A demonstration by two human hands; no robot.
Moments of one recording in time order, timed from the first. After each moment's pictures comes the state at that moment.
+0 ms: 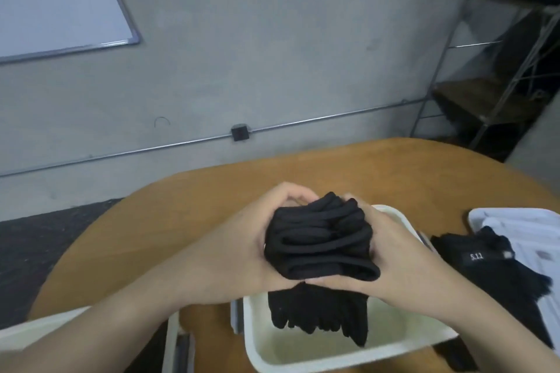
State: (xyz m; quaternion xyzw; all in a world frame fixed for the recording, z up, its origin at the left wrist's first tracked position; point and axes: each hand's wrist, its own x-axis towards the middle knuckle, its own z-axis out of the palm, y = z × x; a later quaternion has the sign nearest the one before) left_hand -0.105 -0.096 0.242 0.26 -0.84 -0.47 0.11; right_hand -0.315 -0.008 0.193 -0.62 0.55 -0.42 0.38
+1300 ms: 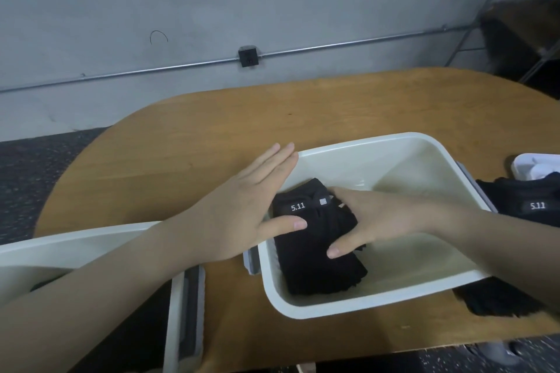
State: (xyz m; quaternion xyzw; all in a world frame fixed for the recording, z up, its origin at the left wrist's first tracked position) left_hand -0.073 -0.129 0.129 0.30 -0.93 -0.21 0.00; right_hand -0.324 -0.069 0.096 -0.63 0.58 -0.03 0.51
